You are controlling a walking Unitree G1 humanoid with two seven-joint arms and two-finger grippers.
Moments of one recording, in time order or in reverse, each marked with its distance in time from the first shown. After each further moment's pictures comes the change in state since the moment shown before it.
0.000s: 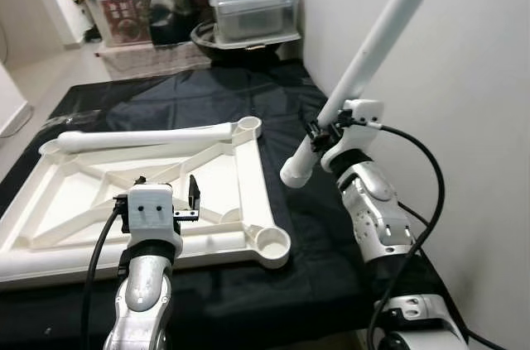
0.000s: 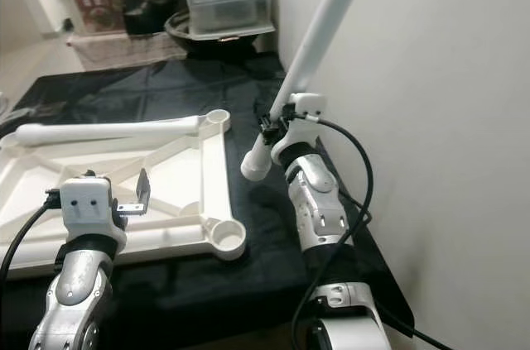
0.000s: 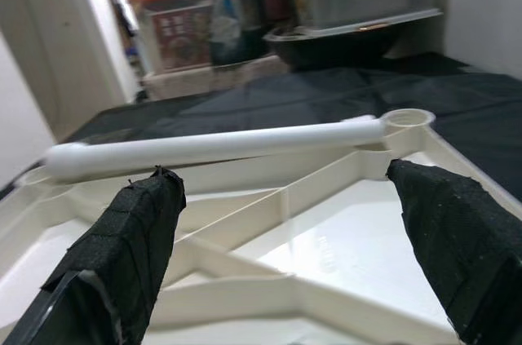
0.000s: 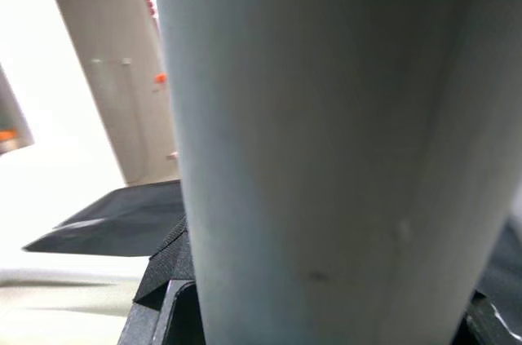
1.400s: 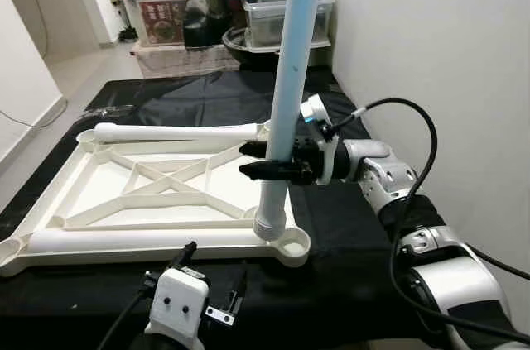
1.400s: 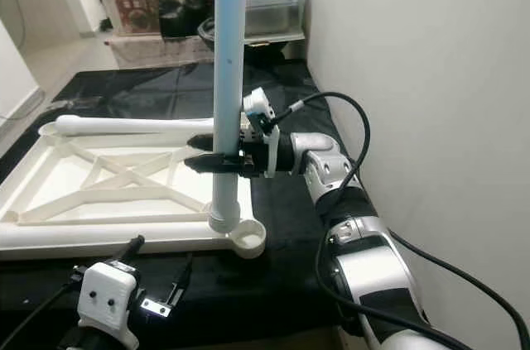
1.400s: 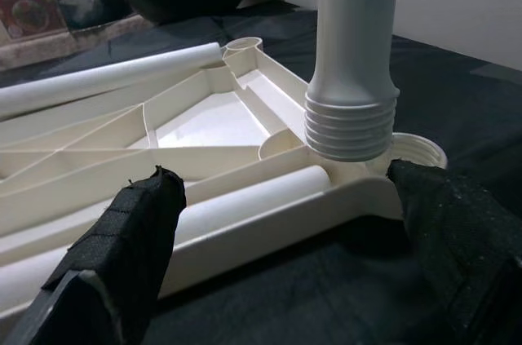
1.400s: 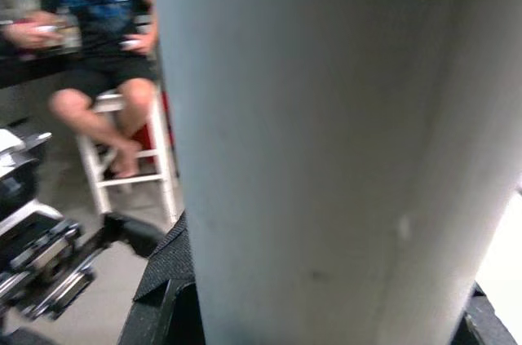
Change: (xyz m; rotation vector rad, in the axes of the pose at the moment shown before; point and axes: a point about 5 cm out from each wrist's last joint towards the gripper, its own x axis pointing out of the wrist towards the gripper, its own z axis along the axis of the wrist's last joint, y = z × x) left arm -0.097 -0.021 -0.012 0.005 0.093 -0.437; right arm 0.010 0.020 0.017 0.048 0.303 1.264
